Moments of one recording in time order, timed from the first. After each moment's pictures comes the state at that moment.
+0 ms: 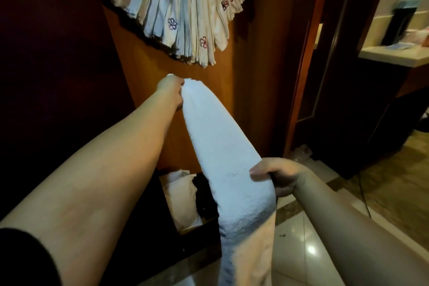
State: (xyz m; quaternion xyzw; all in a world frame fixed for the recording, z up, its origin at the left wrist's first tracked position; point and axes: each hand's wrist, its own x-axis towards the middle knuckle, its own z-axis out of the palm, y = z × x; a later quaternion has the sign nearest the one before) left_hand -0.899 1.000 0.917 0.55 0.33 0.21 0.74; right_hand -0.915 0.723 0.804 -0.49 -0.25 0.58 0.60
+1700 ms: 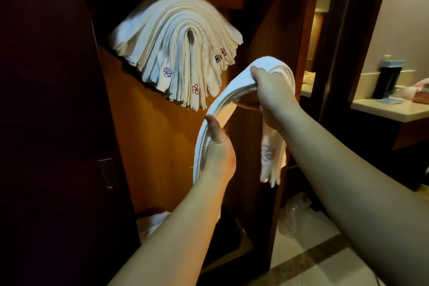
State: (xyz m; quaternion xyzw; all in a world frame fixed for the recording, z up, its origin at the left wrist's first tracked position) left_hand -0.876 0.806 0.915 0.44 0.08 0.26 0.86; right_hand -0.843 0.736 1.018 -0.63 -0.22 0.00 0.74
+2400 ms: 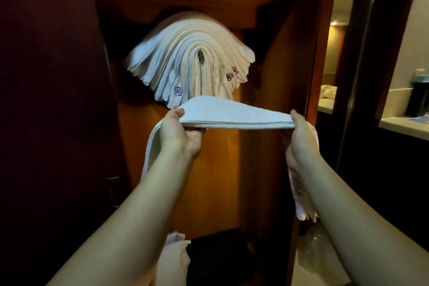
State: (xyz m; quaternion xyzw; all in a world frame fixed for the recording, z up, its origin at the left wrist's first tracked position) left_hand -0.874 0.883 0.992 0.23 0.12 0.36 0.90; right_hand -0.743 0.715 0.952 -0.54 -0.06 0.03 0.84
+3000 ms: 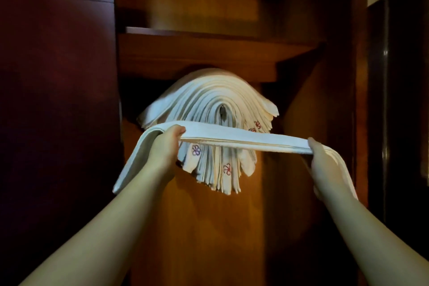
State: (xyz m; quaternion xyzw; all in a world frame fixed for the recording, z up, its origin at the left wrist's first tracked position) left_hand -0.813 1.056 1.061 0.60 0.16 0.43 0.65; right_hand -0.626 0.814 1.011 -0.55 -0.11 -0.04 0.82
